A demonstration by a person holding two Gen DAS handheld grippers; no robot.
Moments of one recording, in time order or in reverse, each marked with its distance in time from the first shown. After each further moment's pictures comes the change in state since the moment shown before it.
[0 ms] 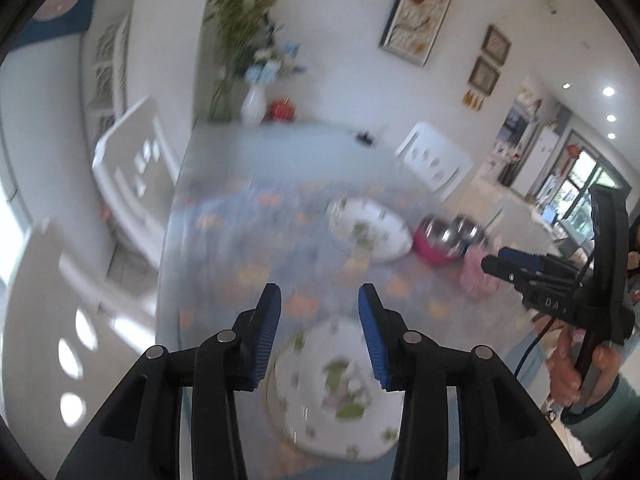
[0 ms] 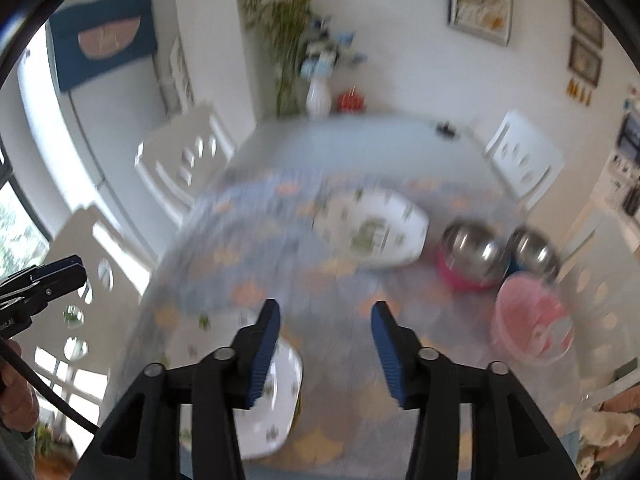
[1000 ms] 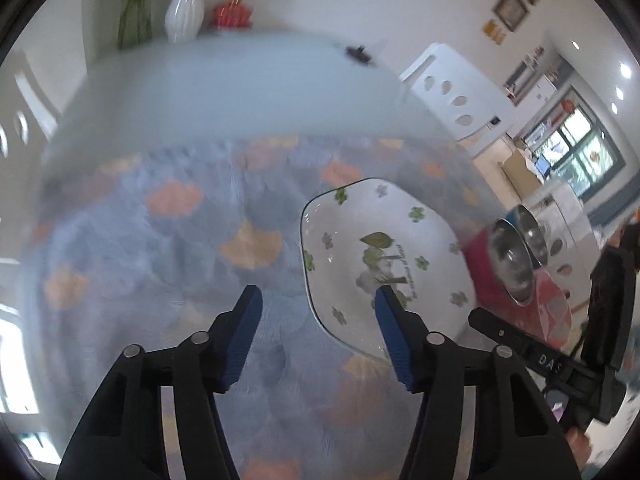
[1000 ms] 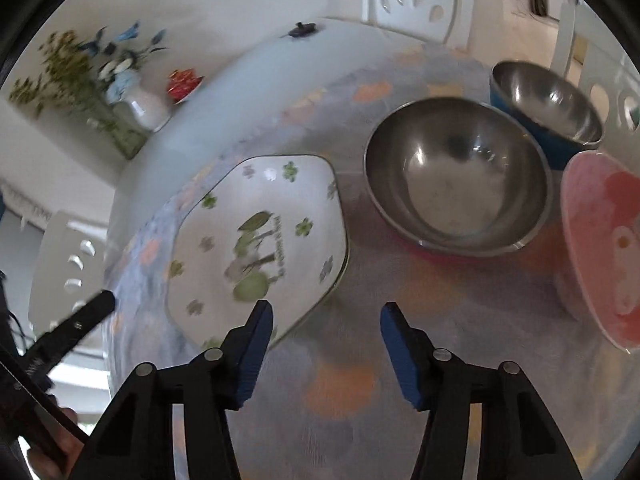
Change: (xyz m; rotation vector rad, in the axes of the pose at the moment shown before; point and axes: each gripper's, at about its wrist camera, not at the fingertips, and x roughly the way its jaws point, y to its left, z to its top) left arm 0.328 0.002 0.070 -0.020 0.372 -0.104; right arm 0.207 -0.137 0.016 0.665 0.202 -0.067
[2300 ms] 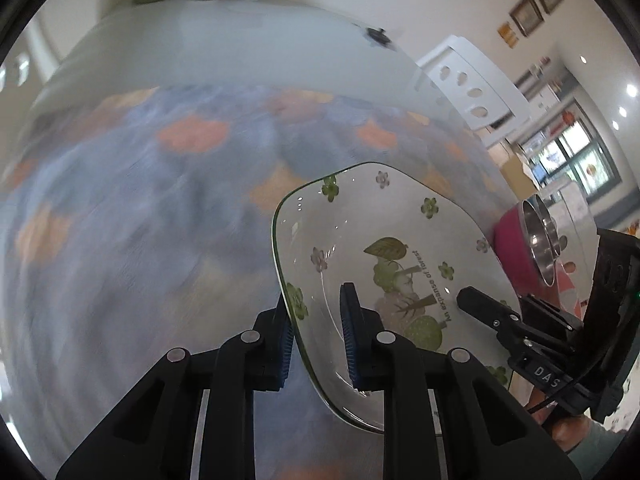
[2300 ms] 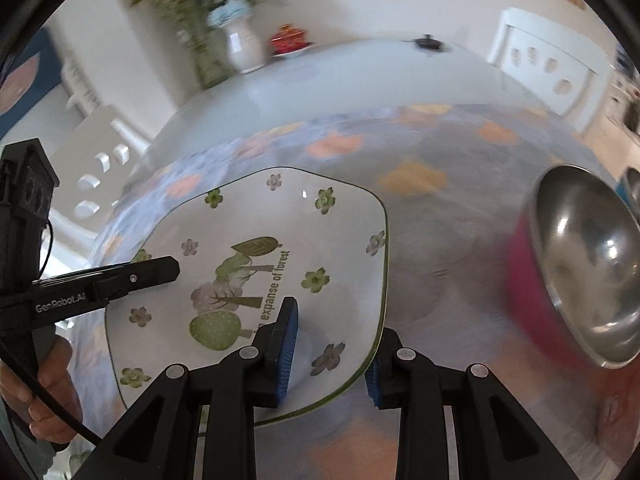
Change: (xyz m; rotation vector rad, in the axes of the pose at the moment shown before) left arm 0.012 0.049 -0.040 -0.056 0.026 -0.033; right arm 0.040 0.058 -0.013 -0.456 -0.006 0.109
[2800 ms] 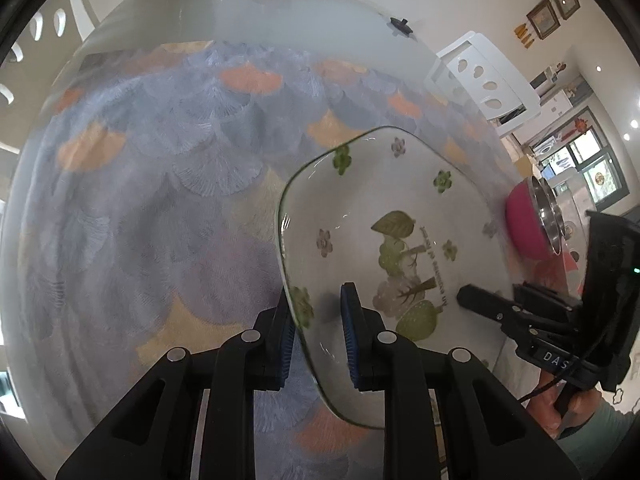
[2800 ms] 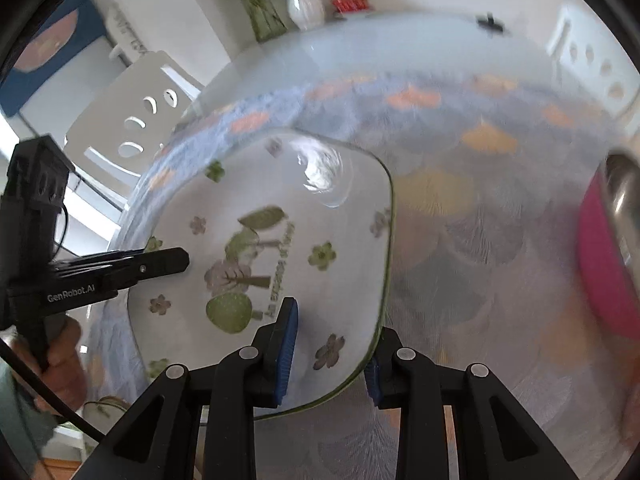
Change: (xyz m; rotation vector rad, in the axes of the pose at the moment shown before) left arm -0.007 0.019 -0.033 -0.042 0.039 0.014; right arm 0.010 0.022 -0.024 -0.075 0.152 0.125
